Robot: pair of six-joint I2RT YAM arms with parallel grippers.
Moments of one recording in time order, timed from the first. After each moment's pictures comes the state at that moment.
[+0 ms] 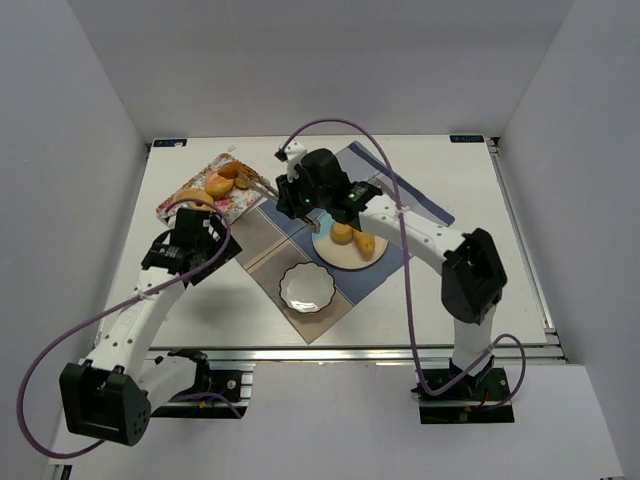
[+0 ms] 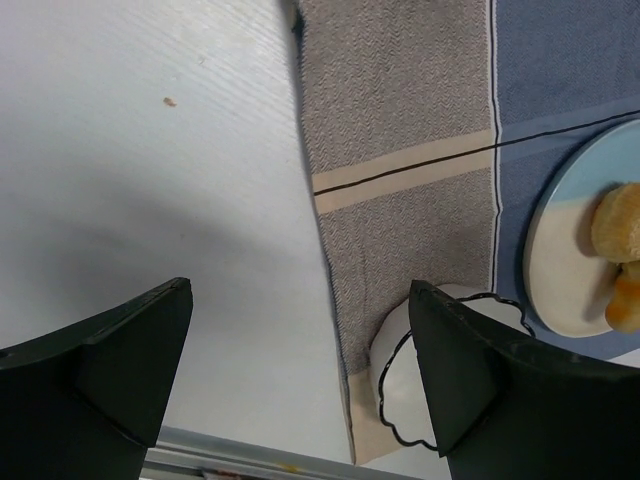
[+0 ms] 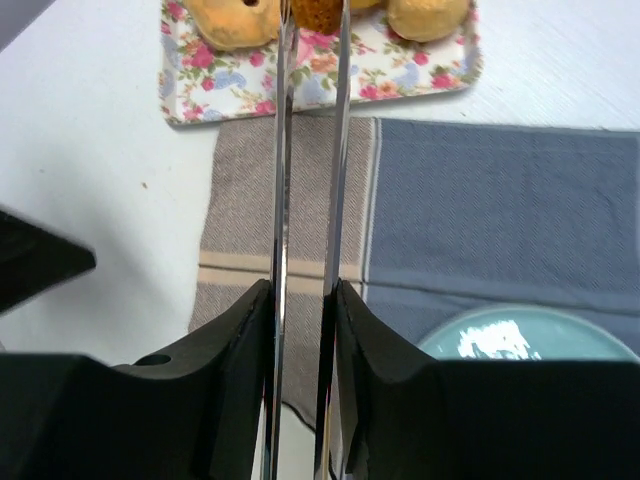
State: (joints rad) left arm -0.20 1.04 0.85 -0.73 -0.17 -0.76; right arm 0.83 1.92 1.67 -0.25 -0.14 0.10
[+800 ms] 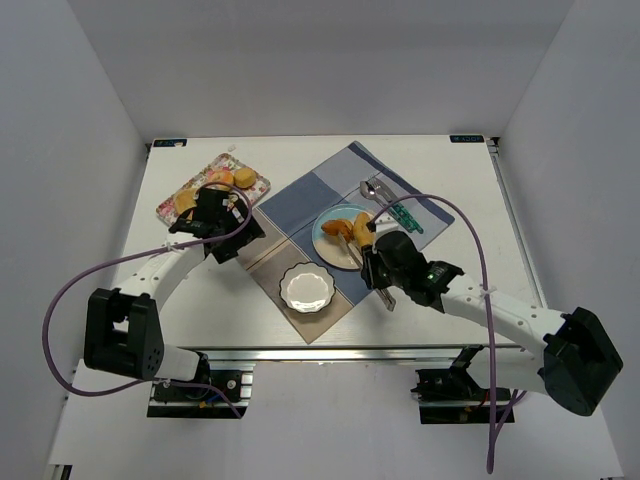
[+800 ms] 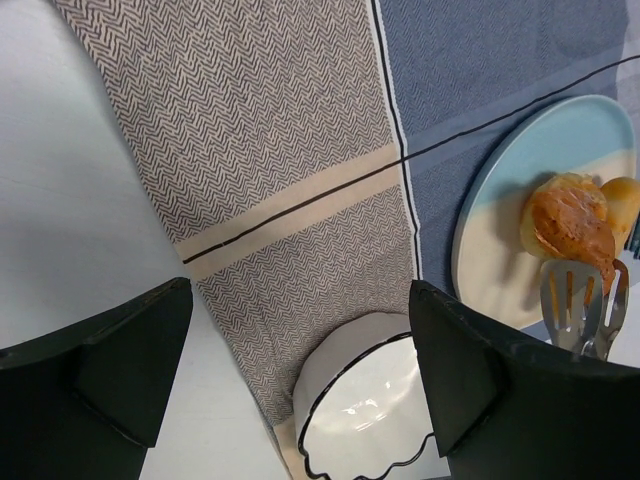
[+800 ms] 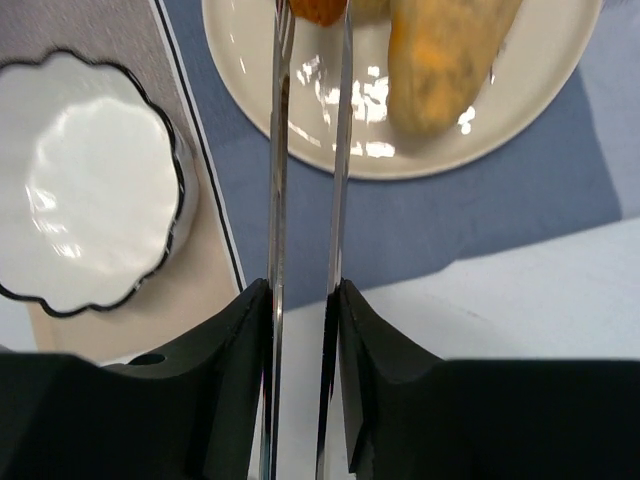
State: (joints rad) left arm -0.21 1.39 0.94 -0.46 0.03 -0.75; right arm 0.81 1.18 0.71 -0.25 0.17 0.33
